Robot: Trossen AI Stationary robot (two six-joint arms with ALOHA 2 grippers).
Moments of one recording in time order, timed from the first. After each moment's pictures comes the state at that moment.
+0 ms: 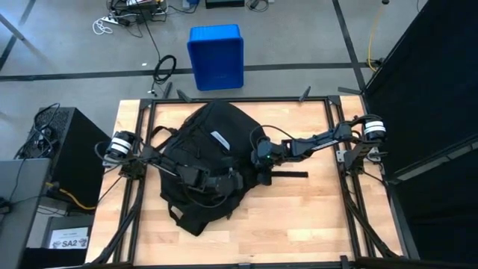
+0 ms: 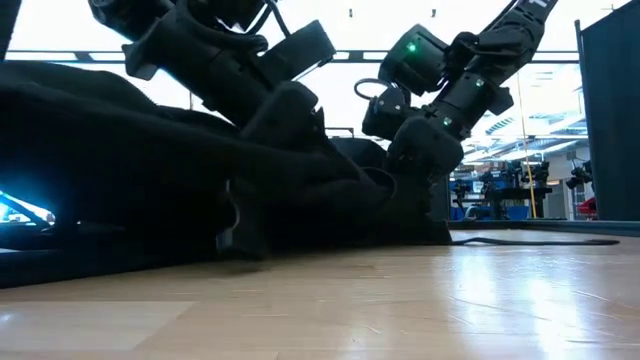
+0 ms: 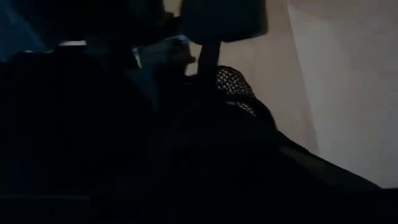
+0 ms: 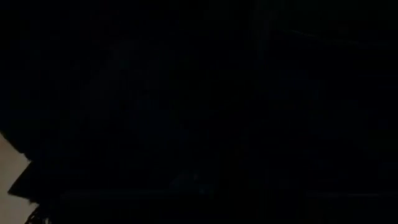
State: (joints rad) left arm -0.26 1.82 0.95 0.26 -0.51 0.03; right arm -0.01 1.73 0.82 0.08 -0.05 0.07
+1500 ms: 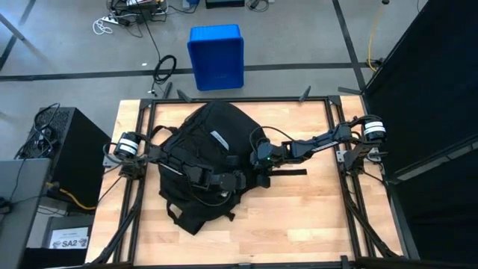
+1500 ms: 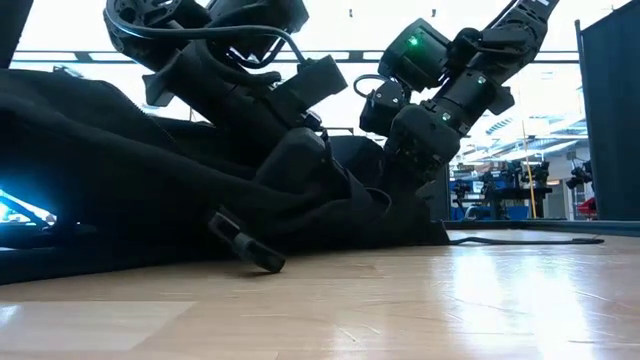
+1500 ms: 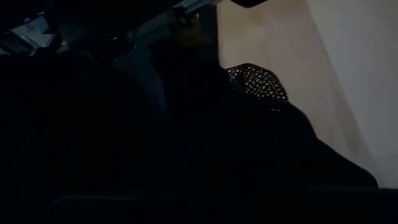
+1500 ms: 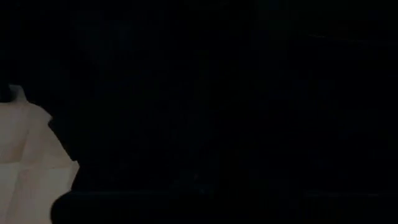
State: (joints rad) left arm -0.22 1.90 0.95 0.32 -0.49 0.16; right arm 0.00 1.73 0.82 0.12 -0.05 0.13
